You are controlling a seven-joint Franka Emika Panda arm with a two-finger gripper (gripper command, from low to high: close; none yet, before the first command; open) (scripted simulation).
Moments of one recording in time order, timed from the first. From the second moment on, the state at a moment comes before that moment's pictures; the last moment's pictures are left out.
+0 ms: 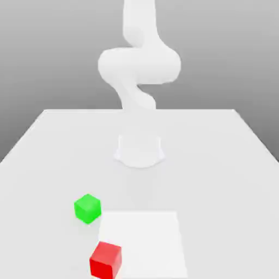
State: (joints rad) arm -0.01 -0.71 0.00 -2.31 0.00 2.33 0.82
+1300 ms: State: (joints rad) arm -0.11 0.34 -0.03 -2.43 0.03 2.77 0.94
